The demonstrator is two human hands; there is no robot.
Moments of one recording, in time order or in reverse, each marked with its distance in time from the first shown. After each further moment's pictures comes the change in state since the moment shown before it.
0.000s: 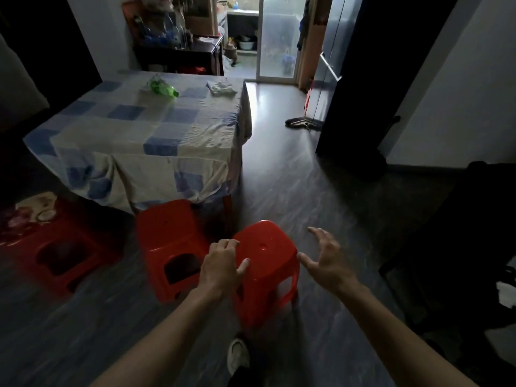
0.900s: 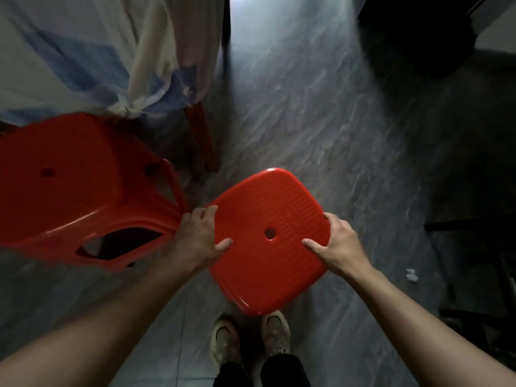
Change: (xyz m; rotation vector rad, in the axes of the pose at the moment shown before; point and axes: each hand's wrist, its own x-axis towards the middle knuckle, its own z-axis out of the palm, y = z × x) left_hand 0.312 -0.203 0.325 0.138 -0.467 -0.157; right_hand 0.310 0.242 0.313 -0.113 -0.340 0.424
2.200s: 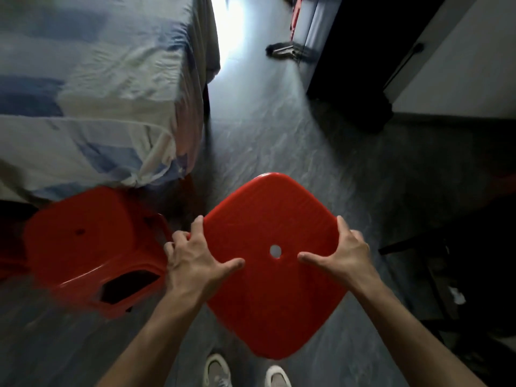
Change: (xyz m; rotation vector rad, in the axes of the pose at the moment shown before) left_hand -0.159 0.122 -0.170 -0.216 0.239 -0.138; right_hand -0.152 -0.046 -0.190 0.082 0.201 0.106
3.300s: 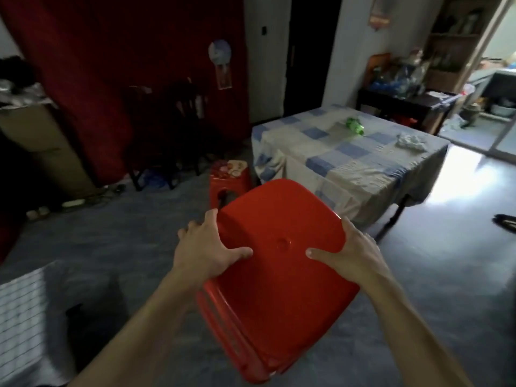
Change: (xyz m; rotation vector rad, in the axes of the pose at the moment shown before) left_hand -0.528 0.020 -0.166 -0.204 0.623 -0.654; right_hand -0.332 -0.062 -0.169 -0.171 -0.314 -1.123
